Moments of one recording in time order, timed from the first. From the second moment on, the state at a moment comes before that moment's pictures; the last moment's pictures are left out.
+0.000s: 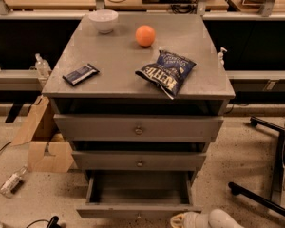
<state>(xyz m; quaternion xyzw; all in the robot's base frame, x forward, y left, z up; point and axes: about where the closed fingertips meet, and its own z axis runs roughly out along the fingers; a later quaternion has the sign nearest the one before) 0.433 -0.169 0.124 -0.64 0.67 0.16 0.34</state>
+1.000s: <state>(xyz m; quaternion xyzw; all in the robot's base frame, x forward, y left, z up) 0.459 -0.168 0.122 -0.65 0.67 0.15 0.34</state>
